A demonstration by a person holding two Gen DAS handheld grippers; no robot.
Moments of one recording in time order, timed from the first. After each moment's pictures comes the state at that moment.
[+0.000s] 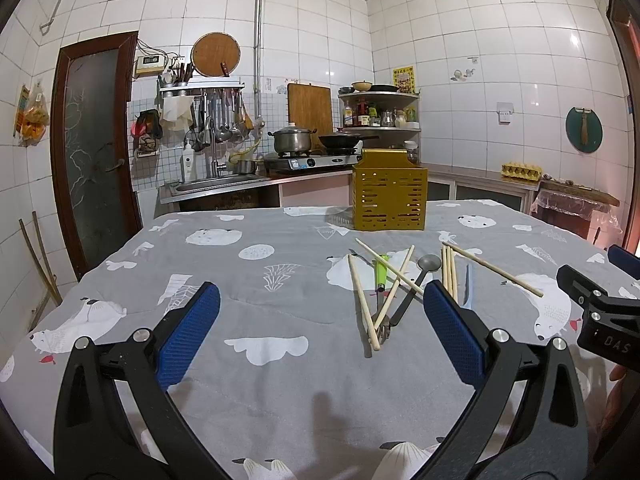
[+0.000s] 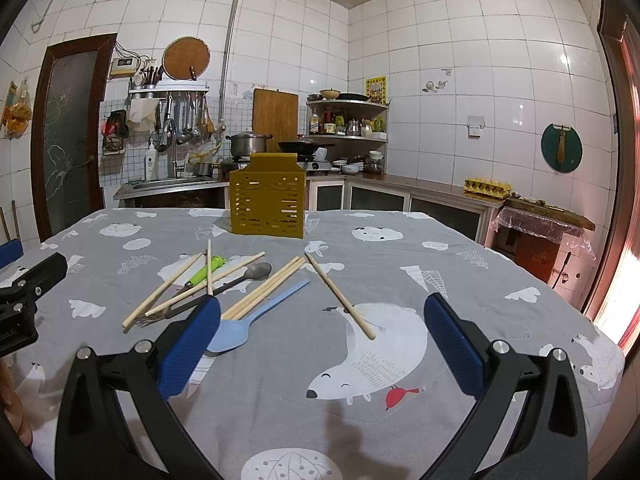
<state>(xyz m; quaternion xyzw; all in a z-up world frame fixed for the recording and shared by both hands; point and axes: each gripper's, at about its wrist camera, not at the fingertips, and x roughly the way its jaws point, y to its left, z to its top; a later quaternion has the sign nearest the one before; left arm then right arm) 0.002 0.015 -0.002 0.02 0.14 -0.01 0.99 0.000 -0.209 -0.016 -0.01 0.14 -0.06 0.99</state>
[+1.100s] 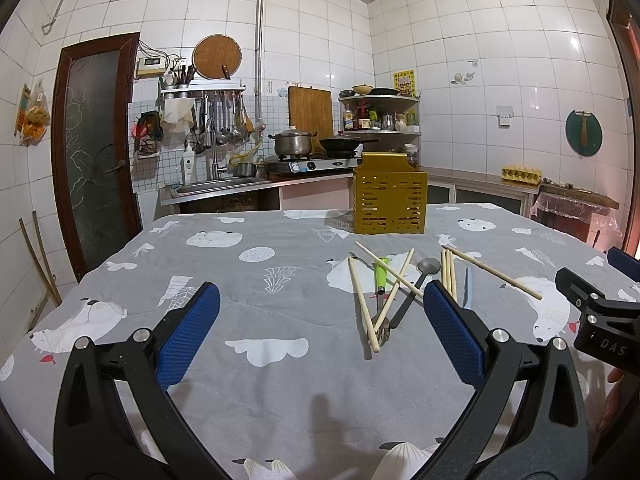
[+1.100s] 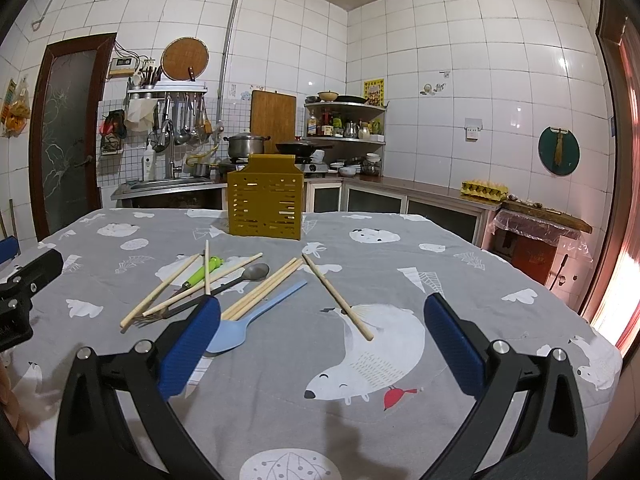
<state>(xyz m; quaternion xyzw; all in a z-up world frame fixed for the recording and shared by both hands) -0.001 0.020 0.000 0.02 0.14 -0.01 0.99 0.001 -0.212 -0.015 -0.01 0.14 -0.06 0.99</state>
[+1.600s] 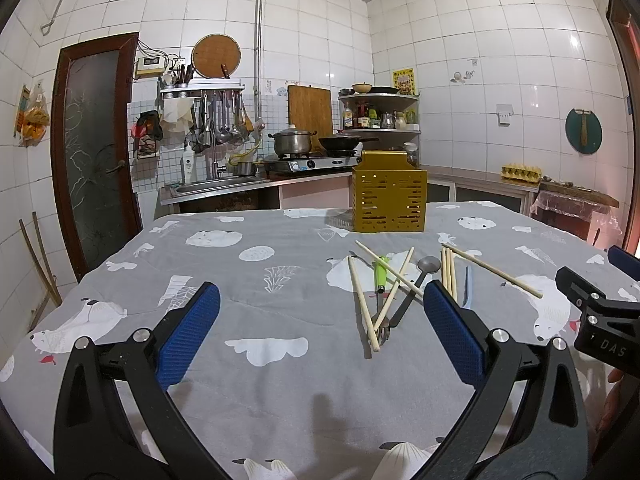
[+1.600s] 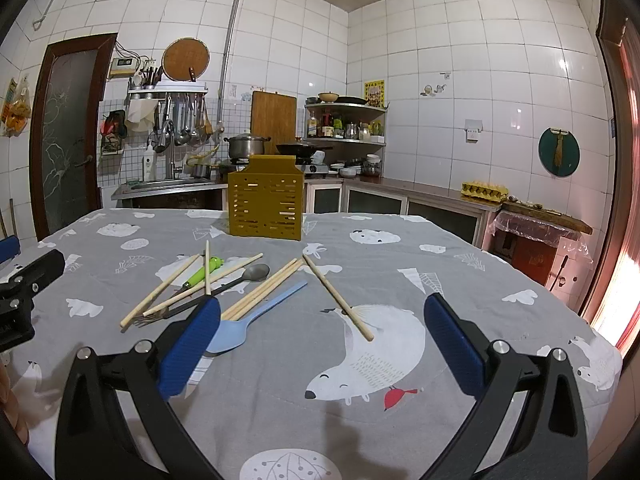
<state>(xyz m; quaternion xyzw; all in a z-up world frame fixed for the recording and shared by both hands) -0.003 0.016 0.006 0.03 0.14 -0.01 0.99 0.001 -0.211 -0.017 -0.01 0.14 -0.06 0.99</state>
